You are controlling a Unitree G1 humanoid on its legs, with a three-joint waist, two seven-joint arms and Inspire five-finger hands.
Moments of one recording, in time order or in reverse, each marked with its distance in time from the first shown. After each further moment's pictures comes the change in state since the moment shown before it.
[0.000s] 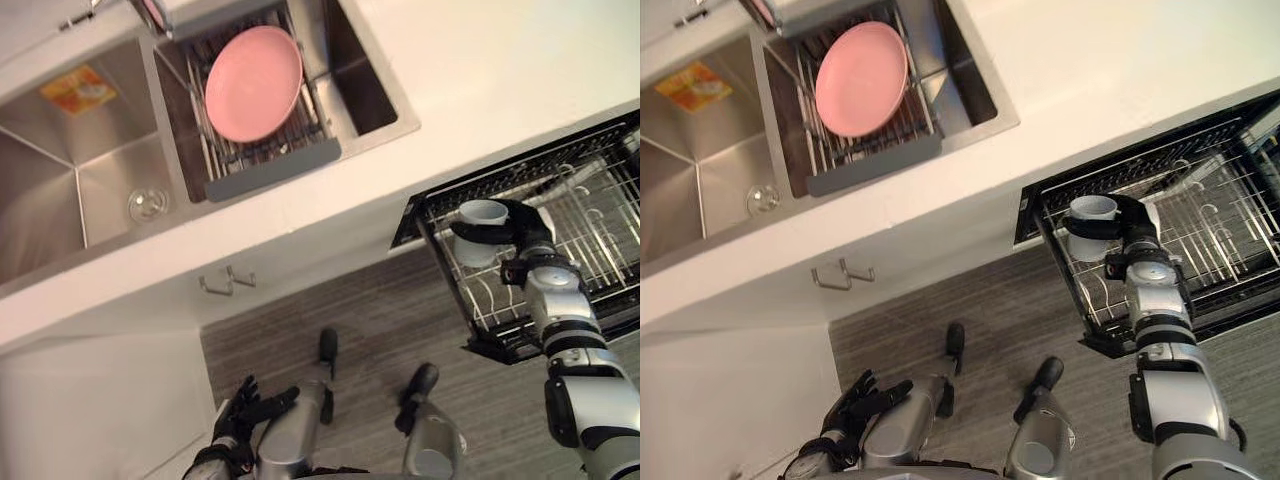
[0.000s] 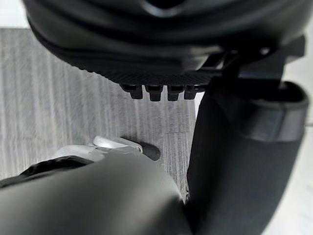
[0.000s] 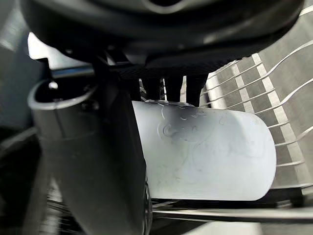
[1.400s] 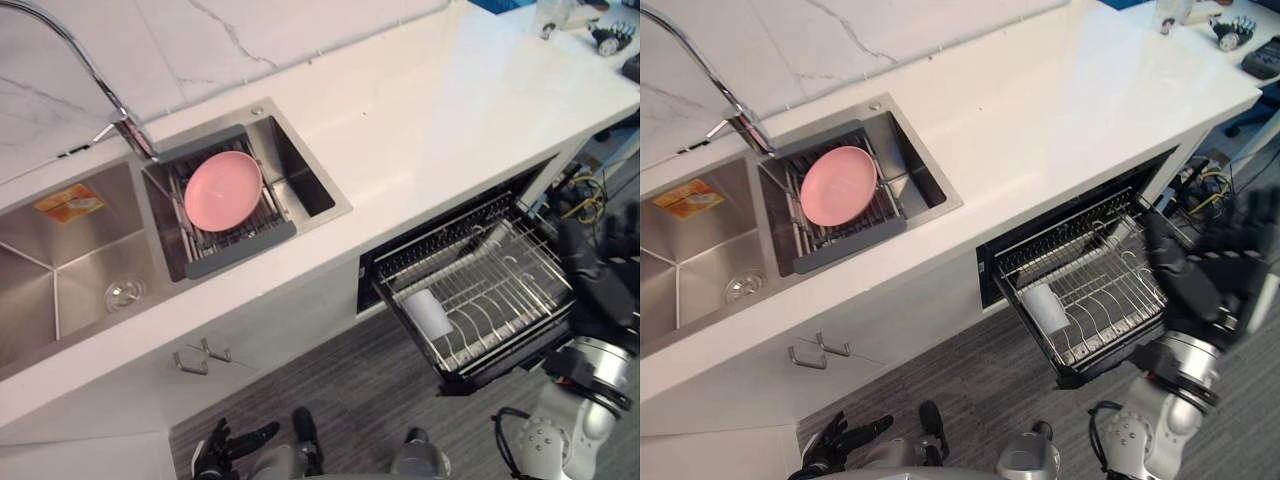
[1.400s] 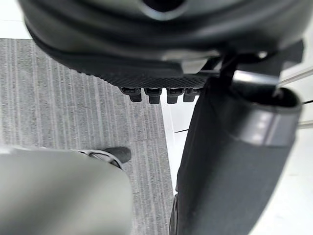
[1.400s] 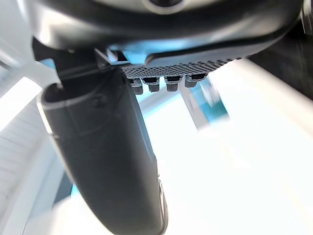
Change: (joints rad) left arm 0.019 -0.005 0.078 0.096 0.138 0.042 0.140; right arm 0.760 0.543 -0.215 -1.135 0.623 -0.434 0.216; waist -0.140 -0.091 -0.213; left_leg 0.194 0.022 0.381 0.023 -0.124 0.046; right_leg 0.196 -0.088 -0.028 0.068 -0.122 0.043
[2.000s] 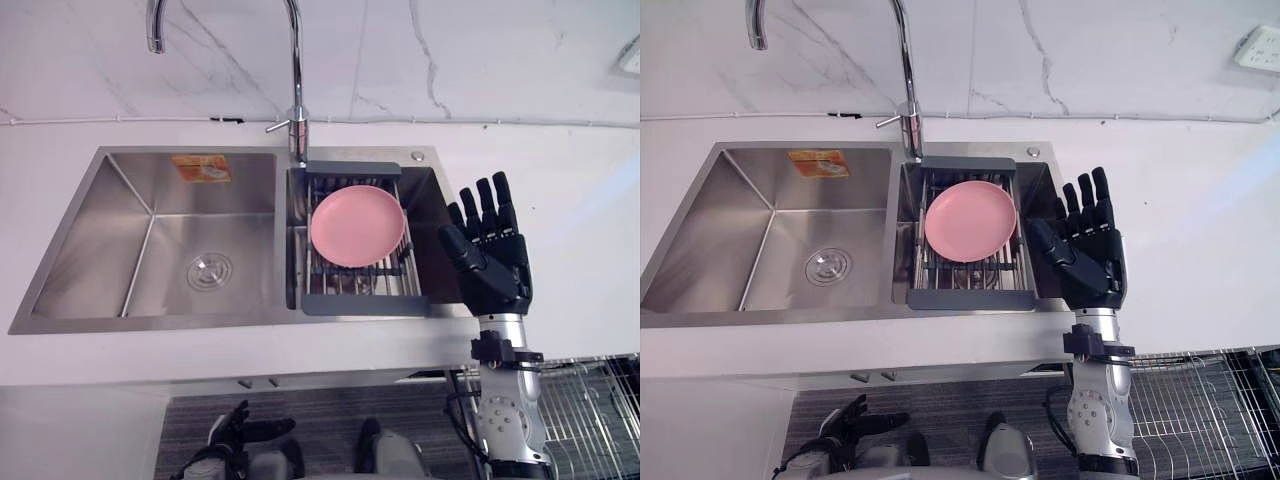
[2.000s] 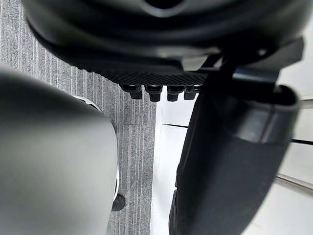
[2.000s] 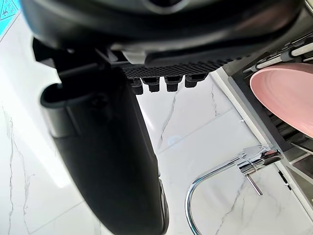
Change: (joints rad) left arm -0.100 0.041 -0.089 0.024 0.093 0.117 -0.061; right arm -0.031 -0.058 0.170 0.091 0.147 0.131 0.090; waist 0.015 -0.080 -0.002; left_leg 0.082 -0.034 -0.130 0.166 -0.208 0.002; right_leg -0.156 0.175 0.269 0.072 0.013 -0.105
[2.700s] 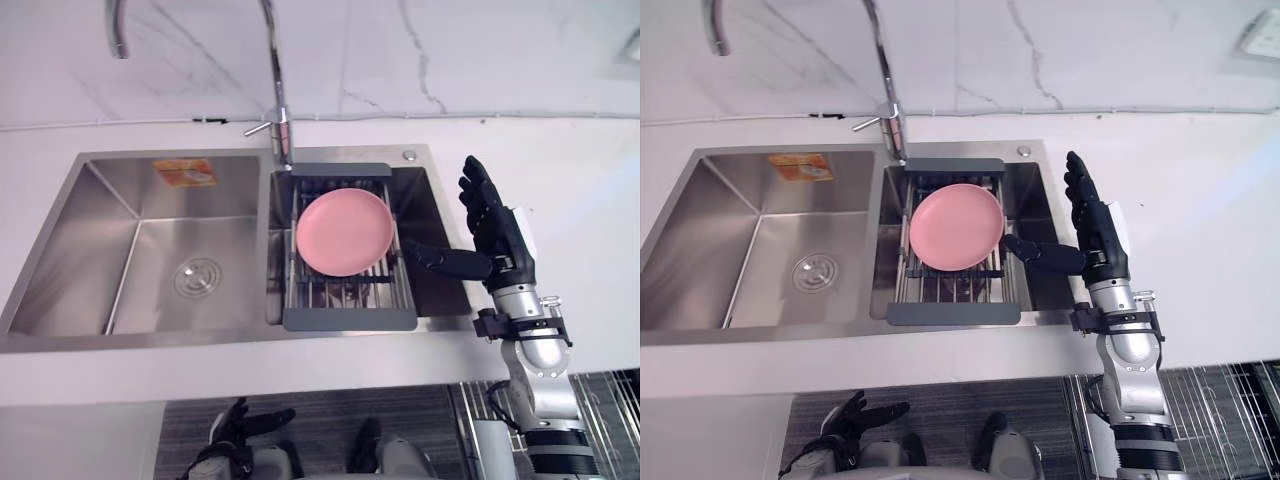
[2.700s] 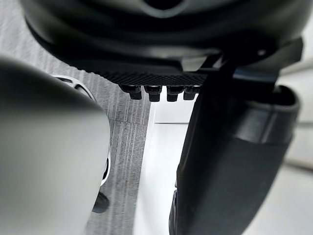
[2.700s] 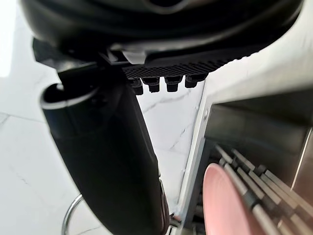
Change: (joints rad) left arm 0.001 -0.039 0.046 -0.005 -0.019 -0.018 0.048; right arm -0.128 -0.255 -0.018 0.109 -0.693 -0.038 -0.173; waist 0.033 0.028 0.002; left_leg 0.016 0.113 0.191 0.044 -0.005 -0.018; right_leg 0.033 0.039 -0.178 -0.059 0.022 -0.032
